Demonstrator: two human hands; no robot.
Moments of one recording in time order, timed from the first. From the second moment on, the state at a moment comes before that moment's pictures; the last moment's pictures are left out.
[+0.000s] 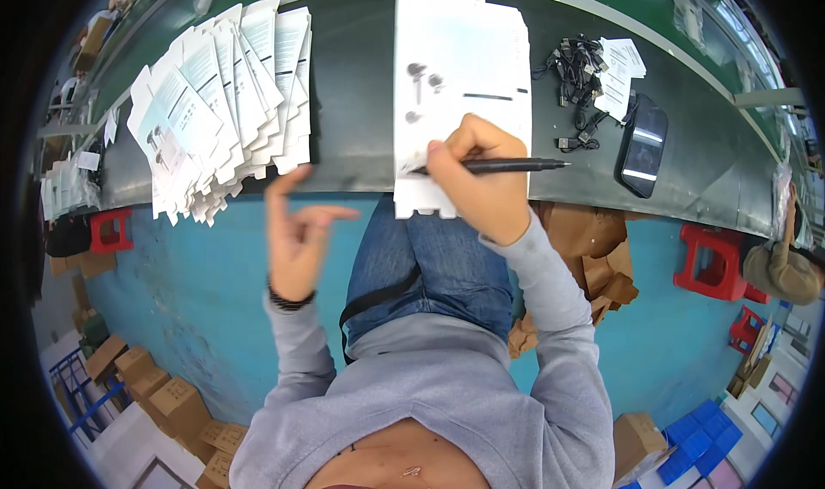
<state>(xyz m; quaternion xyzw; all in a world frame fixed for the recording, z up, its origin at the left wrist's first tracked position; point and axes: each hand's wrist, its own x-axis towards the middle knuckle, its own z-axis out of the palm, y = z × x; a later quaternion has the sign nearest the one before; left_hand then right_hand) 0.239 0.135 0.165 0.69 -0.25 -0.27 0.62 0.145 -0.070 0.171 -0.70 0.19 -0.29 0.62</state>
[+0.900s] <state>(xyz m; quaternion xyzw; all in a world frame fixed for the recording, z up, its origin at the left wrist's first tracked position) 0.326 0.201 0.199 0.87 -0.09 0.32 0.35 0.146 -0.084 0.167 -0.82 0.17 -0.25 0.49</state>
